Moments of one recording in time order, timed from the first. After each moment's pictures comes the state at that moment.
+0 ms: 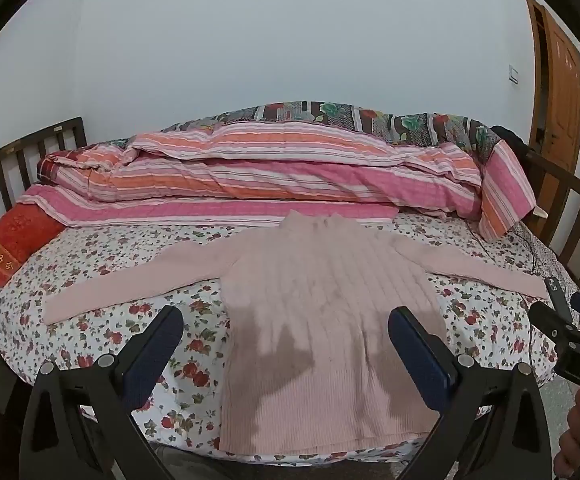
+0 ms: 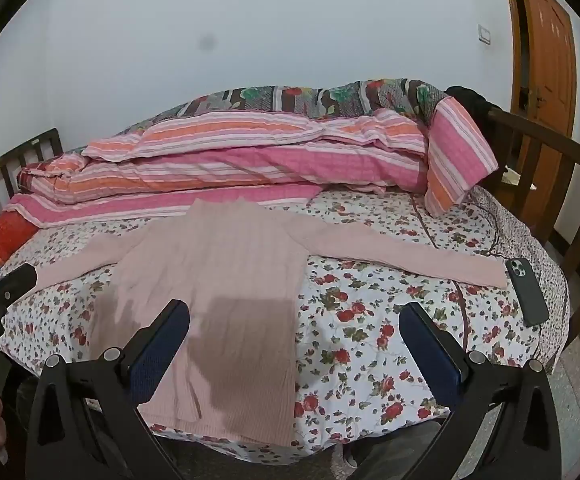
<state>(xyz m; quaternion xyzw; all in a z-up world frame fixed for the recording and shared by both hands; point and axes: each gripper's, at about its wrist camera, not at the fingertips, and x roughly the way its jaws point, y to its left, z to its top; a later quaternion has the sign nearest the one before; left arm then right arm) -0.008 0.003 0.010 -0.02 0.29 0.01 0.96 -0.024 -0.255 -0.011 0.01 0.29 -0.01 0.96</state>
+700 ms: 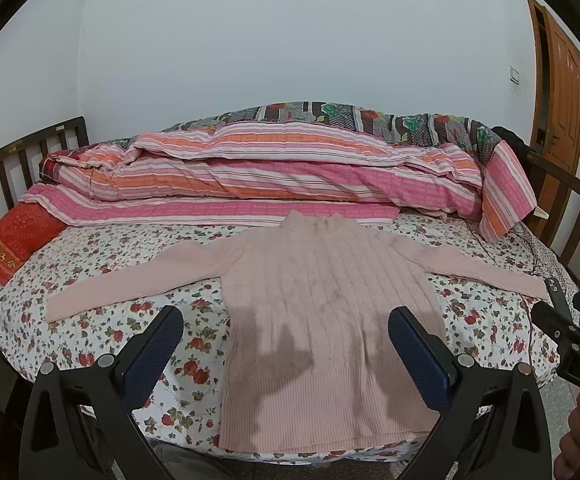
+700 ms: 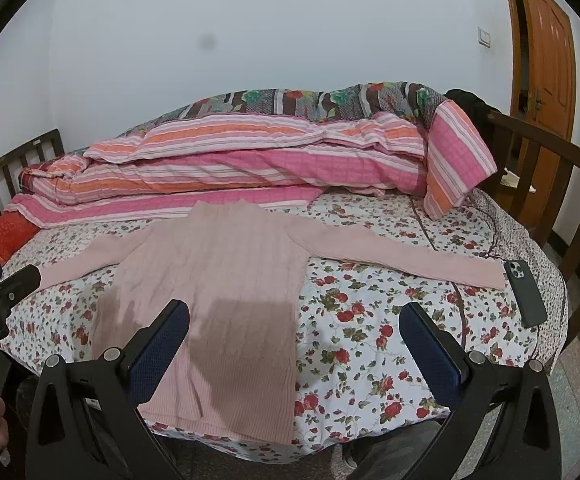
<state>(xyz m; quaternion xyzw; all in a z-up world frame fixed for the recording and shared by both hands) -0.009 0.003 0.009 -0.02 0.29 0.01 0.96 -0.031 -0.257 -0.008 0.01 0.29 -0.01 0.96</state>
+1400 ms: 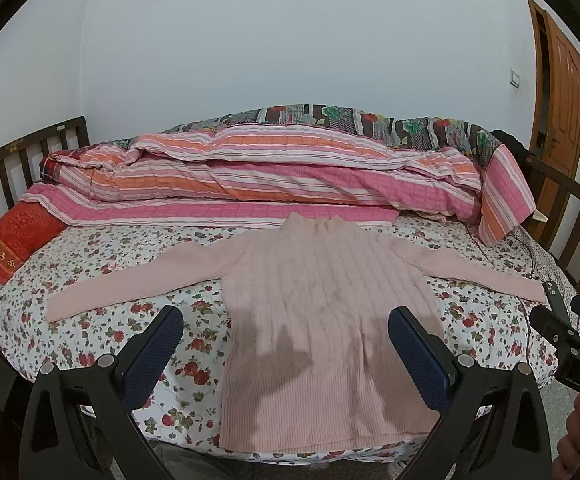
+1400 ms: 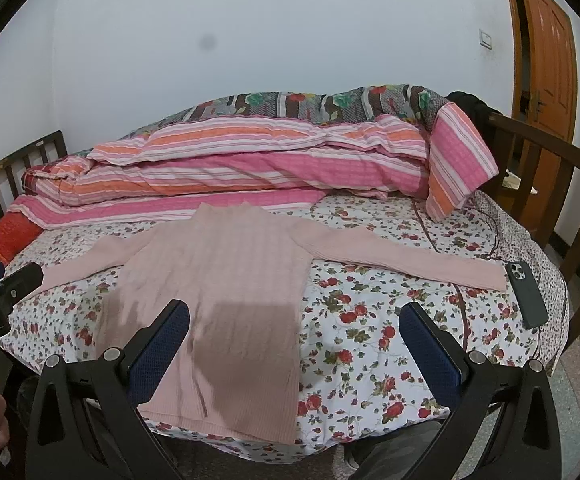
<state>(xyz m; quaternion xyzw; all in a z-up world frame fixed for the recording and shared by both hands) -0.014 0.003 0.014 -0.02 0.28 0.01 0.96 -0.032 -0.253 -0.005 0.01 0.28 -0.01 0.96</state>
